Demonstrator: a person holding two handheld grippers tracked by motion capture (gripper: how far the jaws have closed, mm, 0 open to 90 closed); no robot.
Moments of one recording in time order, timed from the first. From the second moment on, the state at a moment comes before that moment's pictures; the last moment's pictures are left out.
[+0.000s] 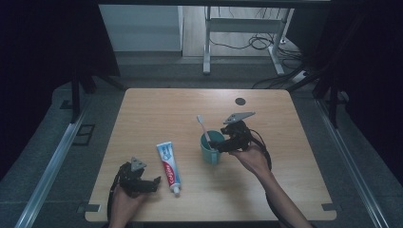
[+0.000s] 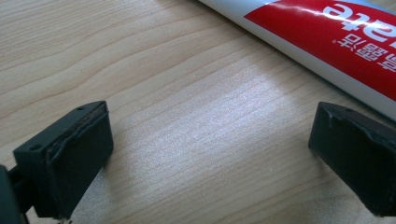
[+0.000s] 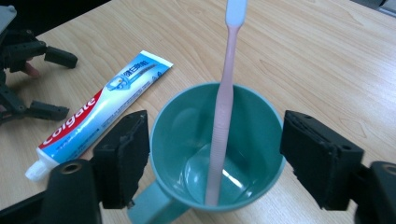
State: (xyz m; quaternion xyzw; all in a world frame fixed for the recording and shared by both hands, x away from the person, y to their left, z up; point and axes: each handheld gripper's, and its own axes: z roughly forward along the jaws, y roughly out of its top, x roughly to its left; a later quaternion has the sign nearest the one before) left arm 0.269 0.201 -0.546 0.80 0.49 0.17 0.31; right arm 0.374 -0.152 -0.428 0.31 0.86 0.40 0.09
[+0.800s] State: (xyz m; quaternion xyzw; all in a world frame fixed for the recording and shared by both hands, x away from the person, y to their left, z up) left arm 0.269 0.201 -0.546 0.79 0.49 0.17 0.31; right arm 0.355 -0.189 -0.441 0.31 0.86 0.39 0.13
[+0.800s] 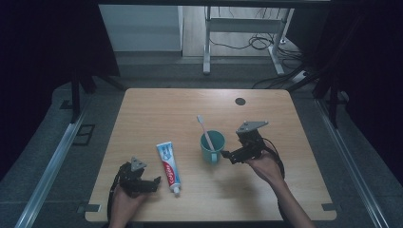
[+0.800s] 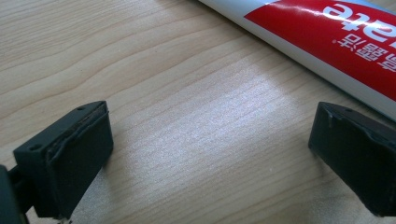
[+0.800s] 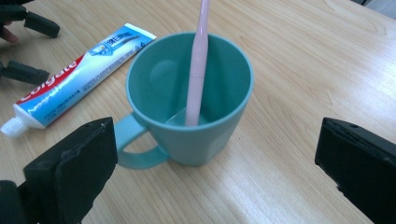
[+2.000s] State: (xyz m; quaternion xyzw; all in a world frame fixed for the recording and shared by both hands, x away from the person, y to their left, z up) left arm 0.269 0.201 -0.546 0.79 0.49 0.17 0.31; right arm 0.319 -0.251 -0.488 0.34 0.85 0.37 0.15
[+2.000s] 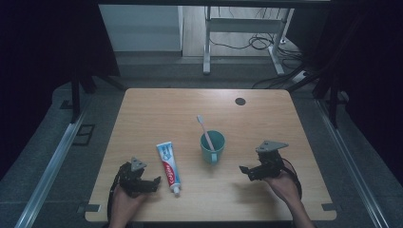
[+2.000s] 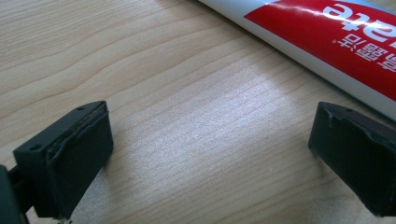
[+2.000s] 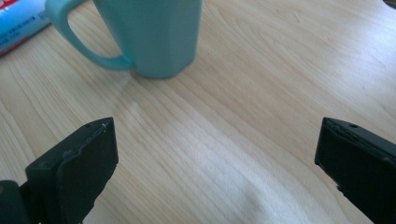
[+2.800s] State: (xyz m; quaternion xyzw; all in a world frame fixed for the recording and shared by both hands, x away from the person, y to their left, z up) left arm 0.269 0.201 -0.546 0.79 0.49 0.17 0.31; right arm 0.305 -0.272 -0.538 0.37 0.85 0.34 0.14
